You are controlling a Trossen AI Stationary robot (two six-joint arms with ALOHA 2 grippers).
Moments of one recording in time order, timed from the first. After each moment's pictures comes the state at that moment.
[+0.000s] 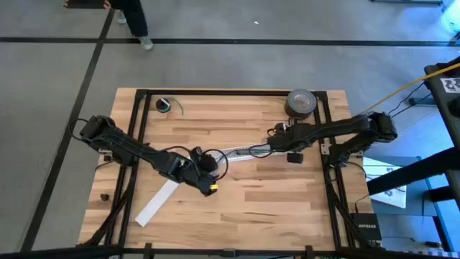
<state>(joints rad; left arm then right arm) -0.37 1.61 1.18 -0.55 -0.51 -0.62 -0.01 1.40 0.91 -1.21 0.44 0.10</state>
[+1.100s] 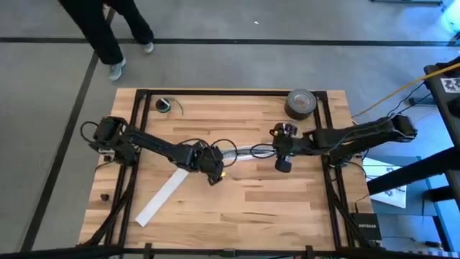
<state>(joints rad) -0.19 1.74 1.18 -0.62 -0.45 -0.57 0.13 1.13 0.74 -0.64 0.35 0.24</state>
